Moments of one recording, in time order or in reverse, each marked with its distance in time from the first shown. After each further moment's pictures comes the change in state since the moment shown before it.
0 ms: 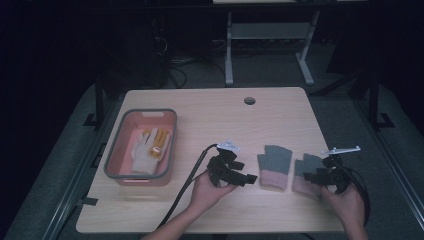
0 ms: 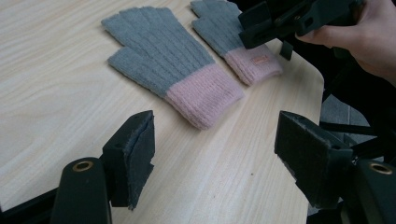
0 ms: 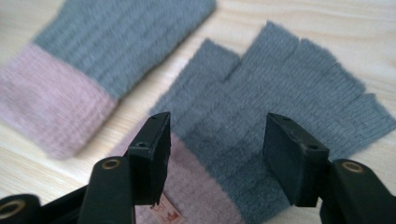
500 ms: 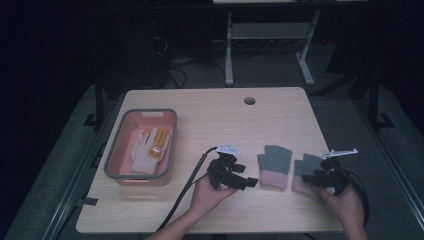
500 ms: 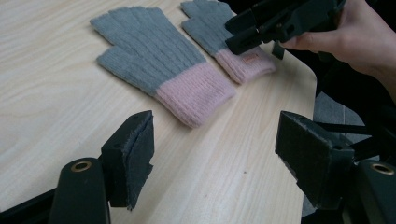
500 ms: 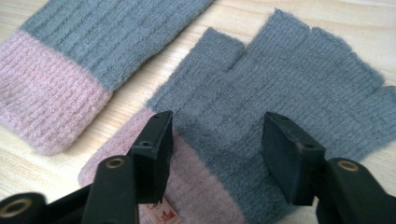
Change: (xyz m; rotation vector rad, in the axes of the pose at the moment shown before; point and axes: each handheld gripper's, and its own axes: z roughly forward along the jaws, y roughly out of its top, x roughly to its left) left arm -0.005 -0.008 0.000 -0.016 -0.025 0.015; right arm -0.001 -0.005 0.008 -0.004 0.013 -0.001
